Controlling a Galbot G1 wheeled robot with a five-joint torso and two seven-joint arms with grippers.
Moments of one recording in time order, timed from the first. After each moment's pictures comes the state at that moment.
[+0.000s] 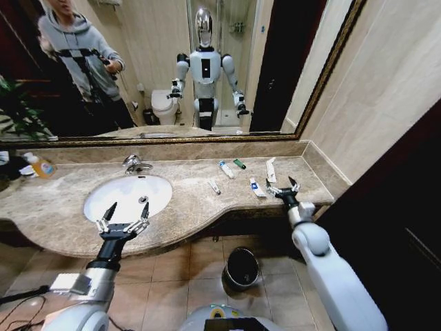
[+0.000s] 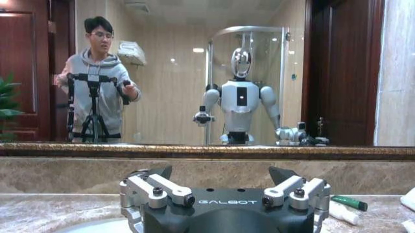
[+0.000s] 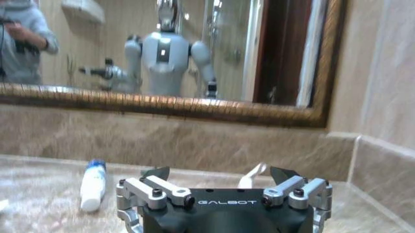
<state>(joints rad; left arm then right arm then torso) 1.84 -1.36 -0.82 -2.47 -0.37 0.04 0.05 -1.01 1.13 0.43 1.73 0.36 -0.16 0.11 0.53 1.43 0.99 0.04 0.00</state>
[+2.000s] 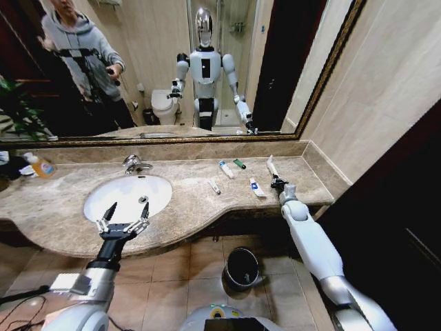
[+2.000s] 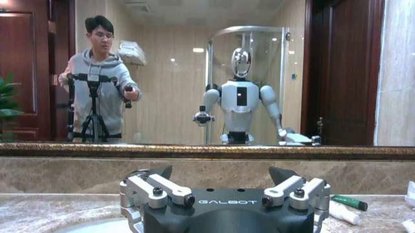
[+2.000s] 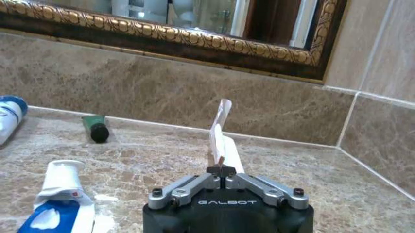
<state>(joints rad) 1.84 -1.36 -0.82 -2.47 -0.37 0.04 0.05 -0.77 1.17 0.40 1.32 0.26 -0.13 0.05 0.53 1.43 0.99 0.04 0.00</state>
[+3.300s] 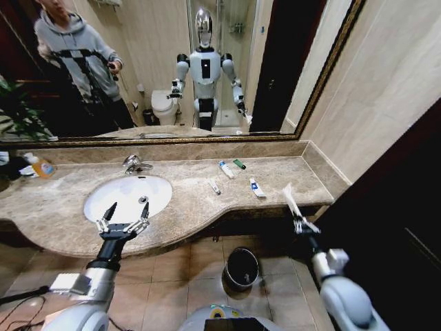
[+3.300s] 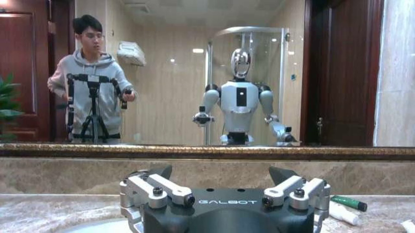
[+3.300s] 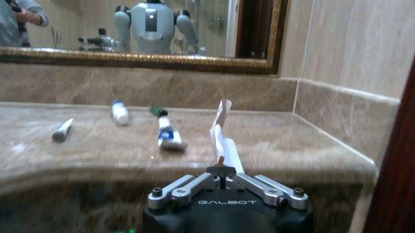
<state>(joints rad) 1.84 -1.36 -0.82 -2.47 -0.37 0.04 0.05 -1.82 1.19 0.67 2.12 0.35 0.08 0.12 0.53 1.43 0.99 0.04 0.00</state>
